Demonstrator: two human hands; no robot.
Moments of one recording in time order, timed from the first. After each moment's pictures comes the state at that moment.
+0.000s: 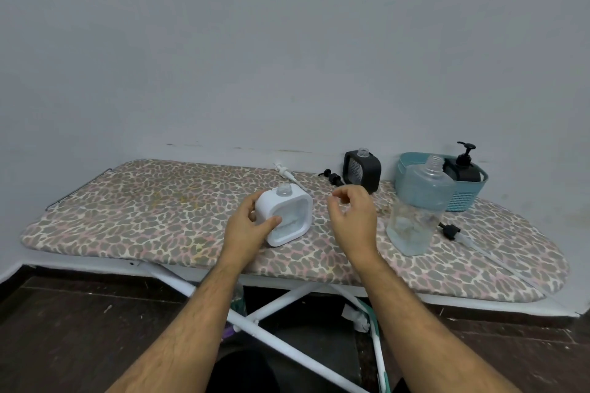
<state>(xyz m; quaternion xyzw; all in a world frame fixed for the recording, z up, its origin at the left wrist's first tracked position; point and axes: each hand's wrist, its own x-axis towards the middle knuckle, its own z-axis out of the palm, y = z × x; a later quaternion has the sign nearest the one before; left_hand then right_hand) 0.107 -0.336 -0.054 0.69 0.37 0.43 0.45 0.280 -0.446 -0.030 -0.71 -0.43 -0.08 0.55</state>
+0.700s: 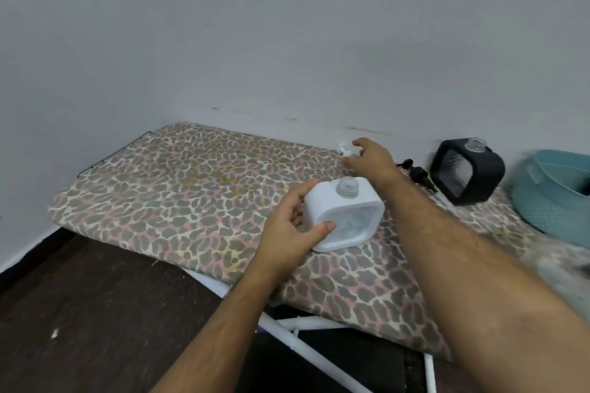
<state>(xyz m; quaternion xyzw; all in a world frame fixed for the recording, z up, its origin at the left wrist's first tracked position) 0.107 -0.288 -0.071 0.68 0.32 0.44 0.49 0.343 -0.208 -0.039 -0.79 -0.49 0.17 0.33</state>
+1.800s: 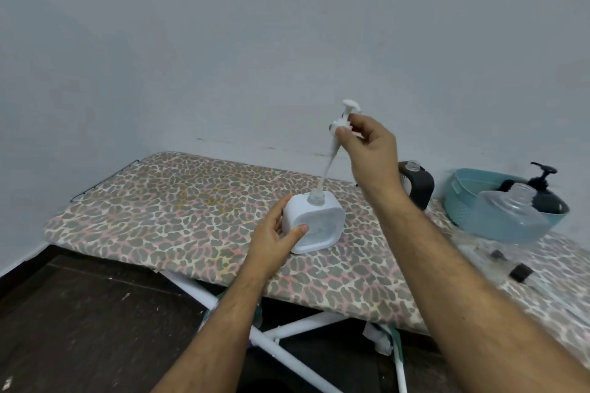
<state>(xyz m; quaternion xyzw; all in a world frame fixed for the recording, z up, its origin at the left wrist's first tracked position) 0.106 -0.295 -0.071 0.67 0.29 0.44 0.52 0.270 -0.340 0.075 -0.52 -0.47 0.11 0.70</state>
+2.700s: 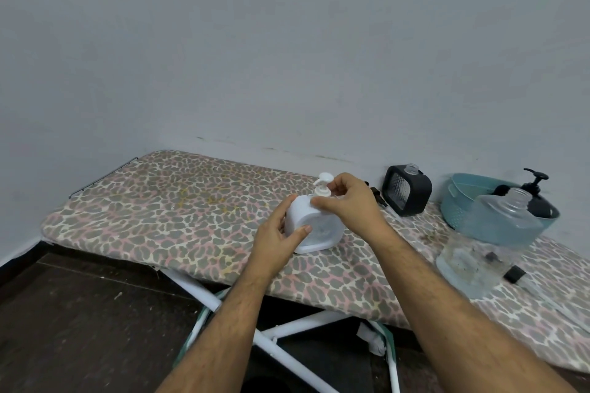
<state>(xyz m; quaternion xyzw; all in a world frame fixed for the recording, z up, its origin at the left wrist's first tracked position) 0.107 -0.294 -0.074 0.67 0.29 0.44 0.52 0.260 -0.353 0.014 -0.70 -0.51 0.15 0.48</state>
